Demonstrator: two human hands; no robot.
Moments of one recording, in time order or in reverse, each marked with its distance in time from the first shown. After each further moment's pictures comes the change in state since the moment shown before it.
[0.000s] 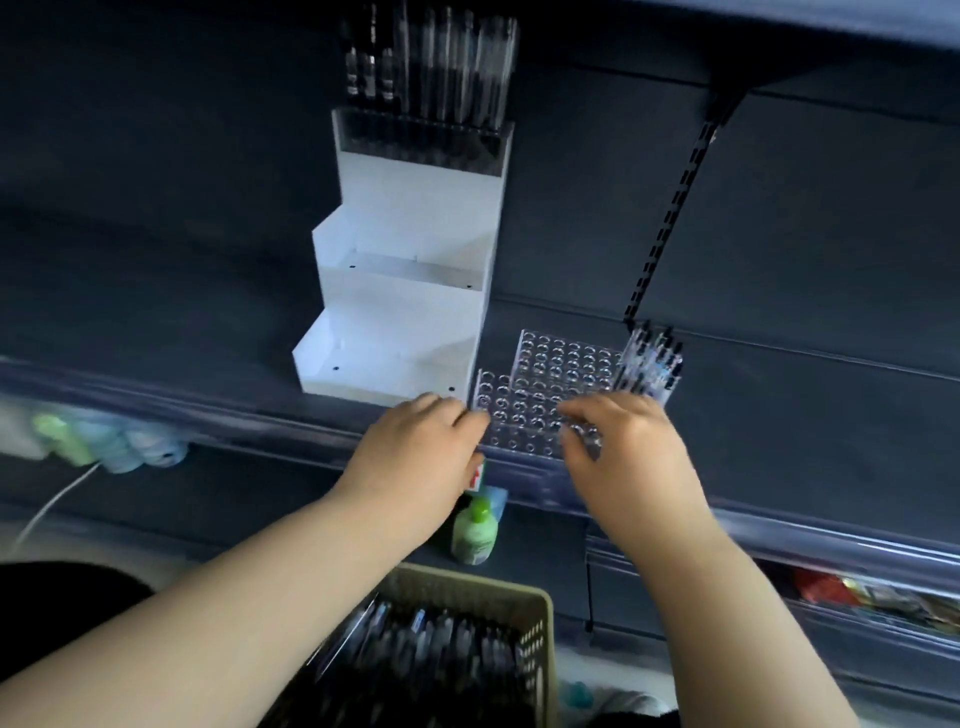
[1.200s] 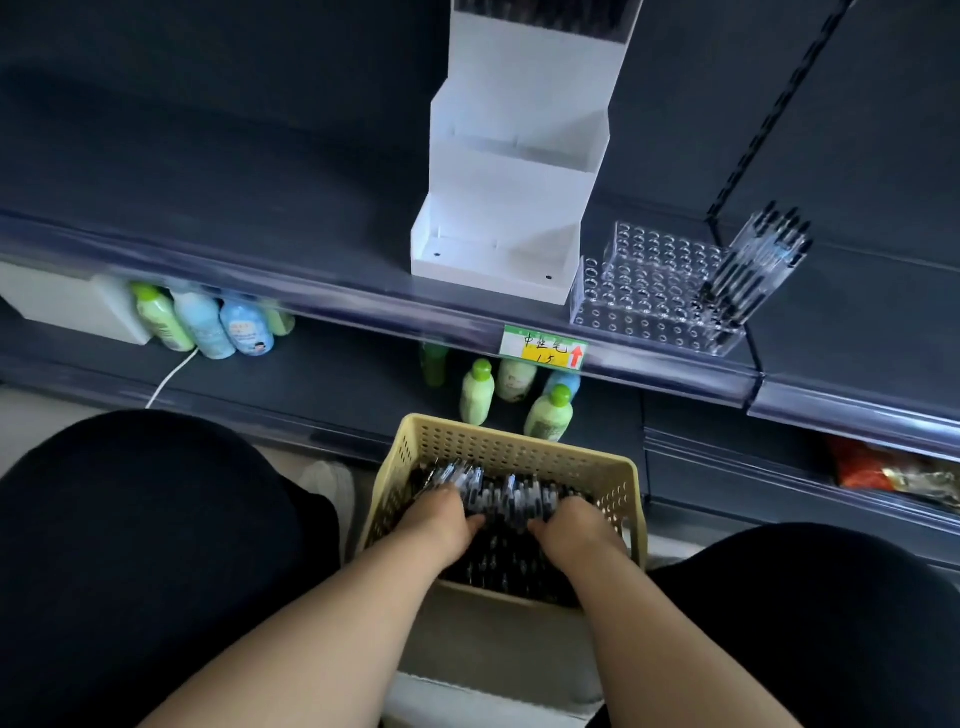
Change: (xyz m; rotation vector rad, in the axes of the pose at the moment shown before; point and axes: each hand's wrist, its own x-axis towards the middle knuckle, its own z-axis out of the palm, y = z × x) left_hand -0.166 -0.040 0.140 -0.363 -0.727 -0.734; right_hand -0.132 -0.044 0.164 -0.119 -0.809 0.778
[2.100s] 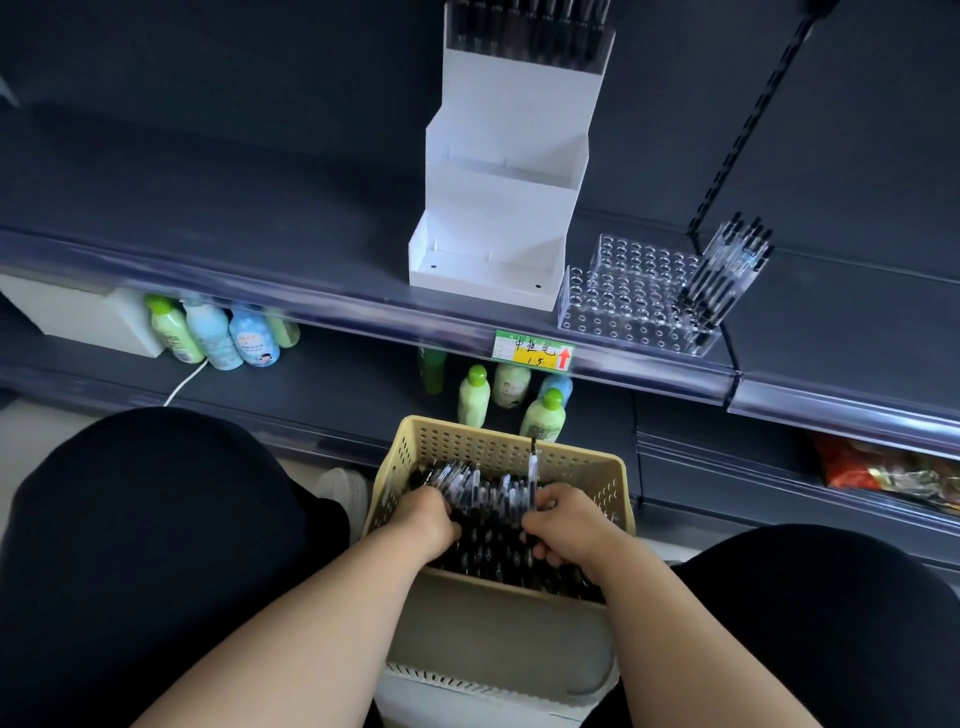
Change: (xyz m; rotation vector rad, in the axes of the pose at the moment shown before) left_hand -0.031 0.000 -0.020 -0.162 -0.021 -0.107; right_hand -0.023 0.011 -0.015 0.565 -0.238 -0.238
